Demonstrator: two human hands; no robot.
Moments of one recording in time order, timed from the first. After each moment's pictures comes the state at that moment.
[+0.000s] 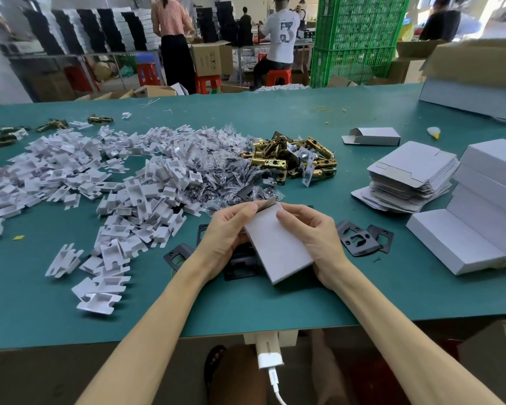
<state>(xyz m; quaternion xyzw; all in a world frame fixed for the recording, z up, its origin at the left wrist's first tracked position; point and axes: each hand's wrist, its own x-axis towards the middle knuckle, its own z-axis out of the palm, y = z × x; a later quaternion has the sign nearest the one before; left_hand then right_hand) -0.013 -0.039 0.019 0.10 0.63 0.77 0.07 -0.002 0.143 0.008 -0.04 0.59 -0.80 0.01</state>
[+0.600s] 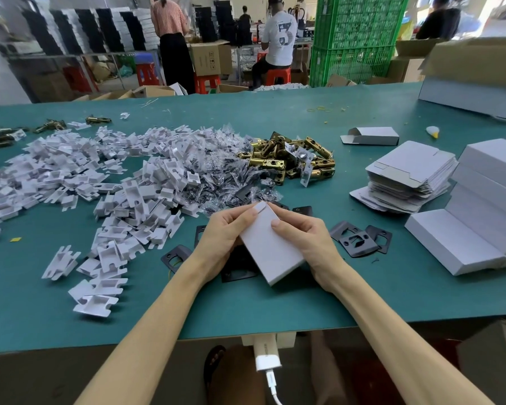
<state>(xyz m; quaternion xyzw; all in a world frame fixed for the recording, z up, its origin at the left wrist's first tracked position) -0.019 -0.042 0.013 0.07 0.63 0.77 0.07 0.002 0.142 0.014 -0.09 0.61 -0.79 0.07</state>
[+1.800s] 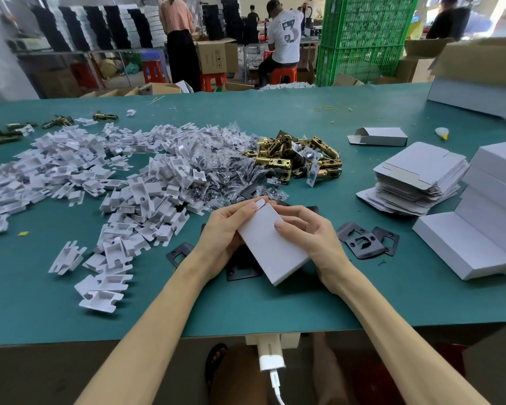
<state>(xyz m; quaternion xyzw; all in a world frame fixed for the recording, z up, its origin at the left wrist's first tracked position) -0.027 -0.051 0.010 0.05 0.59 0.80 0.09 0.006 0.142 0.019 -0.10 0.63 -0.77 0.06</state>
